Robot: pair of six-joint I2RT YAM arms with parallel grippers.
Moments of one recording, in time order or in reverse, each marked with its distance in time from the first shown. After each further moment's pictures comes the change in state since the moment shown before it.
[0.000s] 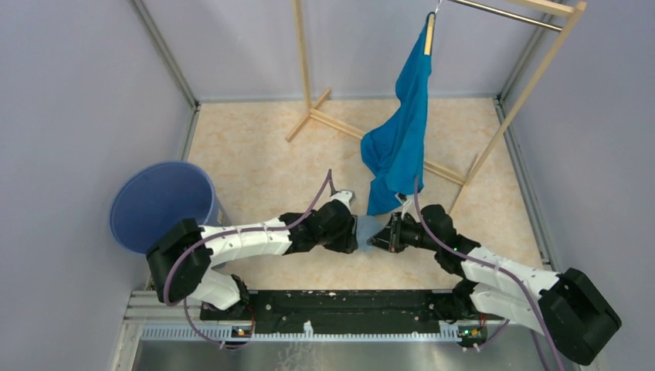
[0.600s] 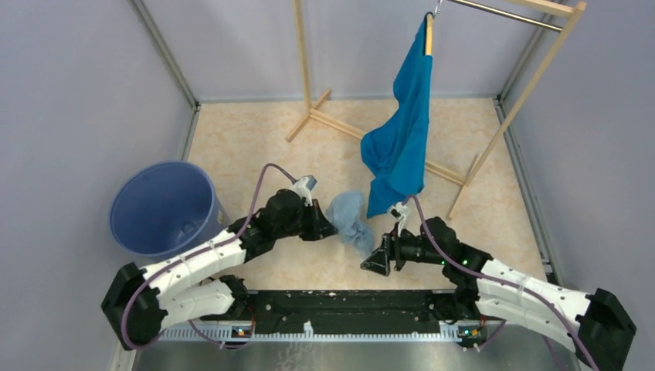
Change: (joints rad) left arm 0.228 -0.360 -0.186 0.089 0.221 -0.088; right arm 0.203 -0.253 0.008 -0.222 0.039 -0.095
